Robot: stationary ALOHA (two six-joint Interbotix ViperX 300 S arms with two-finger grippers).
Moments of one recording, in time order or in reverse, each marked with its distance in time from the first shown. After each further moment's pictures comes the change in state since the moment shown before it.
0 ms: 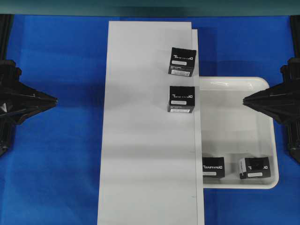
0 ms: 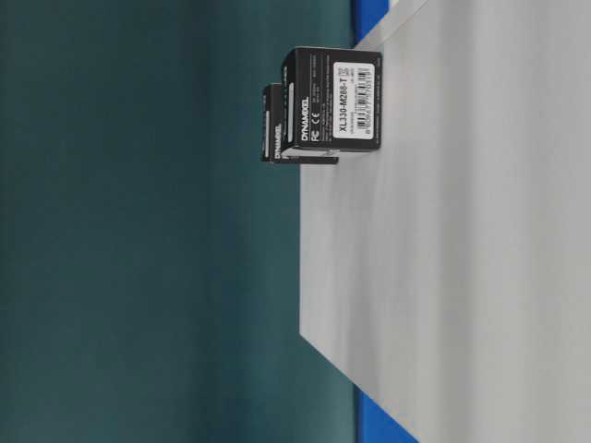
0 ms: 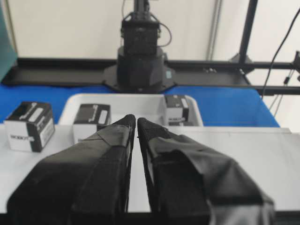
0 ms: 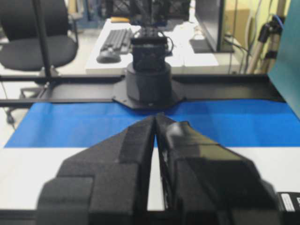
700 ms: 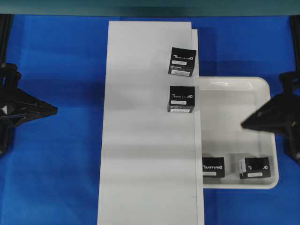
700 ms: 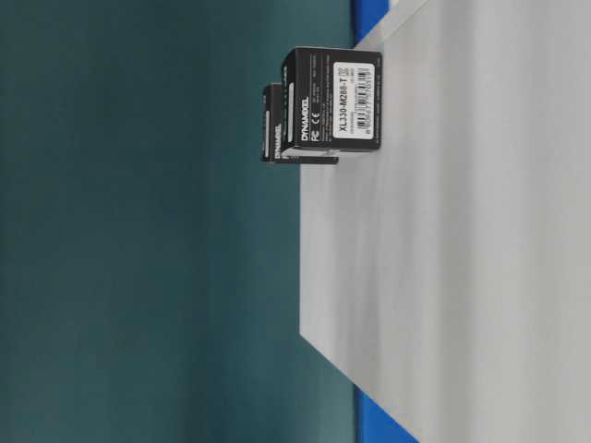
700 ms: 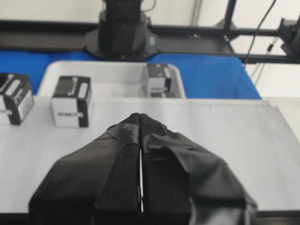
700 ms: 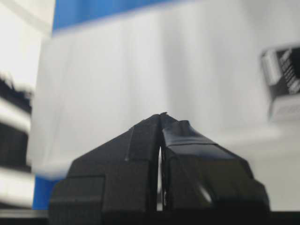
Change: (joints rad) left arm -0.043 -0.011 -0.086 0.011 0.233 -0.057; right arm 0.117 0.141 -0.362 0.095 0.865 0.249
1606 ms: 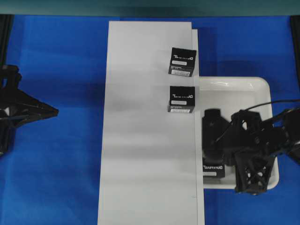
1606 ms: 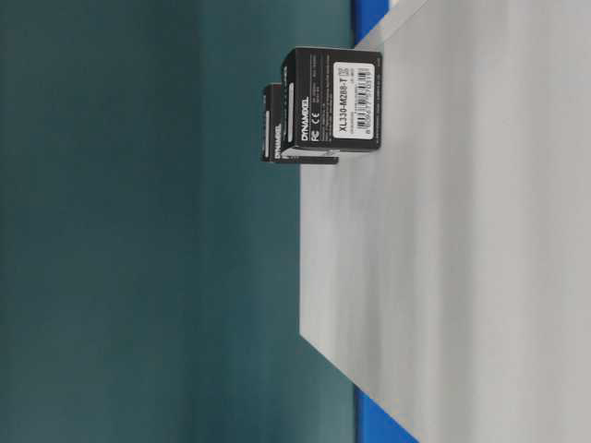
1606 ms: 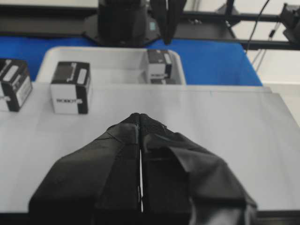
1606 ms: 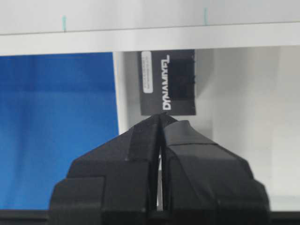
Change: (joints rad) left arm -0.002 0.000 0.000 0.000 0.041 -0.002; right arm 0.103 0.523 -0.215 -0.005 0.379 -0.021
